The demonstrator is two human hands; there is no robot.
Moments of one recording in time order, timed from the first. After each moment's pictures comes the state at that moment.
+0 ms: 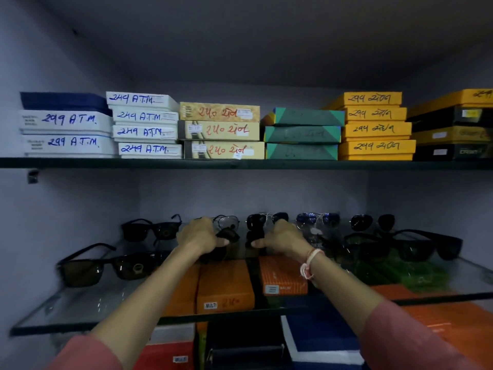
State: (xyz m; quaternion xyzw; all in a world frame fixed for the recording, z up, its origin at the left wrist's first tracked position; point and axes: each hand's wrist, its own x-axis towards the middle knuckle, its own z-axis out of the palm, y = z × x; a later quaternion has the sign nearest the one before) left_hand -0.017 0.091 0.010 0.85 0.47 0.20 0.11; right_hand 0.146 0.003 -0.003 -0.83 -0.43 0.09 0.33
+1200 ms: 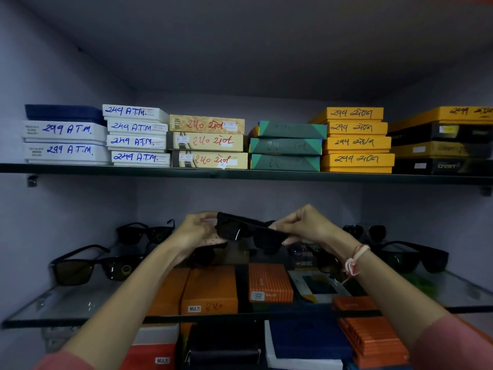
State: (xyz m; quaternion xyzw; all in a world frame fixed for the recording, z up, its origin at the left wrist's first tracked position) left_hand -0.023 0.070 0.019 0.69 0.22 0.38 0.57; right_hand 0.180 -0.084 0.045 -0.69 -0.53 0.17 0.47
